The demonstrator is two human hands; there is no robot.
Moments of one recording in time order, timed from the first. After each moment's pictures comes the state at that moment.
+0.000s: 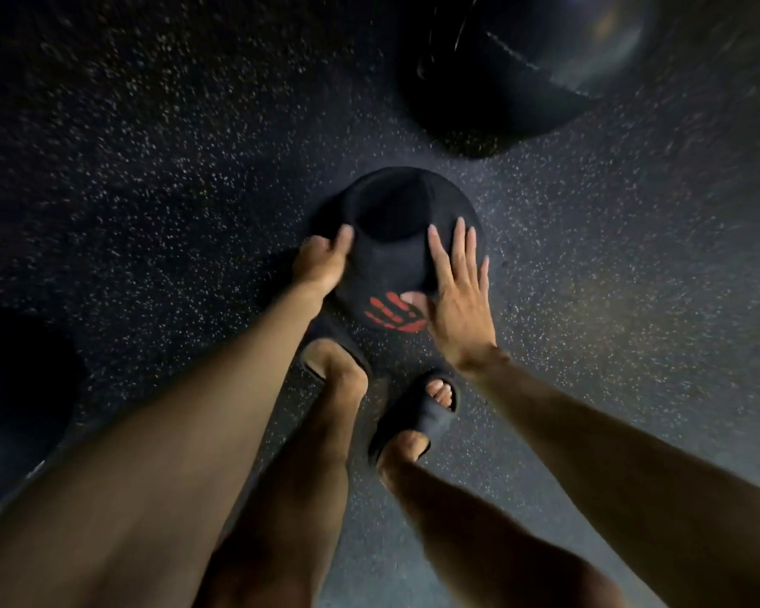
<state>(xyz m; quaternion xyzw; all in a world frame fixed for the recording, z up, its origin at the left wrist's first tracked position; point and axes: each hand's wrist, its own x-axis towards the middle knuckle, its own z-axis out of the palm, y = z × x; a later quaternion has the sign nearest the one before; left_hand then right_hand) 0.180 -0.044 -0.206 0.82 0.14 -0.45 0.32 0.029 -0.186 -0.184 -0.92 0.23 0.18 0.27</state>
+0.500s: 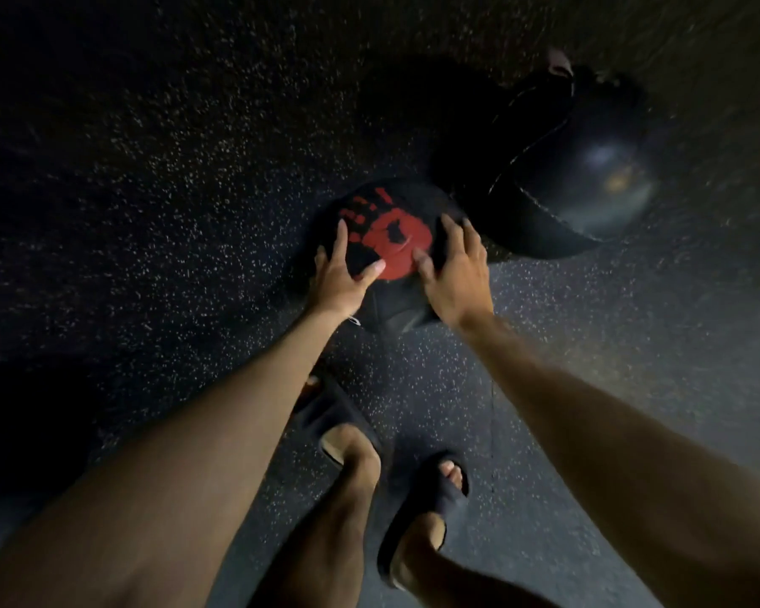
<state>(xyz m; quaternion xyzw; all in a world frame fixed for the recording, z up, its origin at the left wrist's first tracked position) 0.306 -0.055 -0.204 0.84 0.03 -0.43 0.32 0.233 -0.217 -0.178 -0.87 0.33 0.16 0.33</state>
